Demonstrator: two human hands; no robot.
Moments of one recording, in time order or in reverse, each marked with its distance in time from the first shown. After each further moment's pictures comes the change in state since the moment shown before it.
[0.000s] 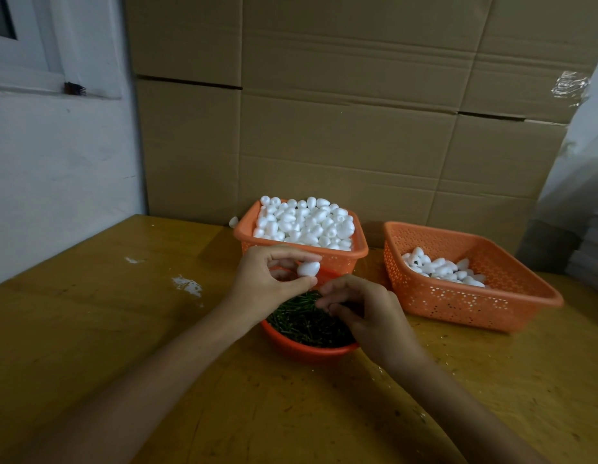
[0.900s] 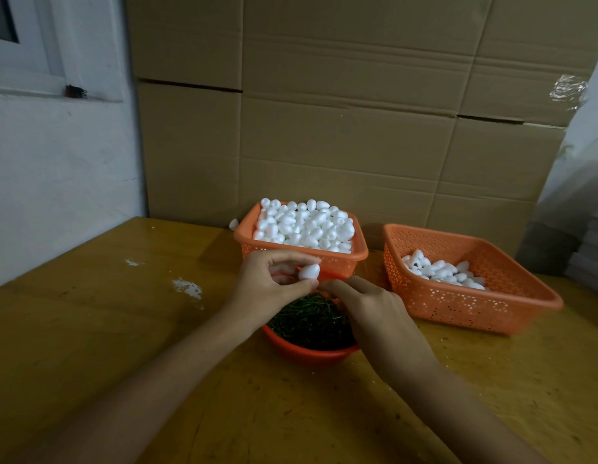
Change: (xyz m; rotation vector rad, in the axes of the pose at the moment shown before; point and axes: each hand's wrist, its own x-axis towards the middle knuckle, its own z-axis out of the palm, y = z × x) left_hand -0.002 -0.003 0.003 -0.032 -0.002 -0.029; right_hand -0.008 -0.022 -0.010 -0.631 -0.045 -0.327
